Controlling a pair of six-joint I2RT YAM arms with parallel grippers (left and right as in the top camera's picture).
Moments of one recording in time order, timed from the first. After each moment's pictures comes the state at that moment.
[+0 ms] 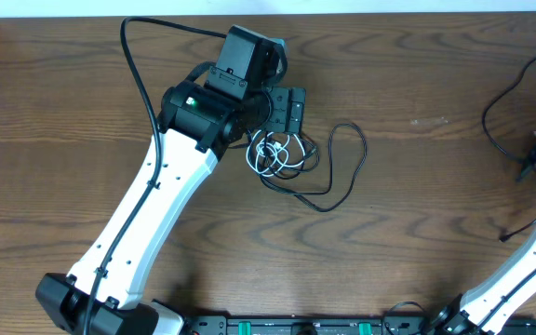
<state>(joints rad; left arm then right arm) -0.49 1.61 1.69 -1.00 0.09 -0.29 -0.65 2.37 2.00 -1.61 0.07 0.17</state>
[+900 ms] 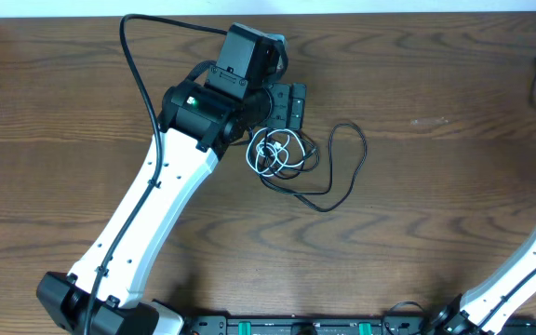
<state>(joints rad) -0.49 1.61 1.69 -0.96 0.07 -0.29 -0.65 2.37 2.72 -1.56 -0.03 0.18</state>
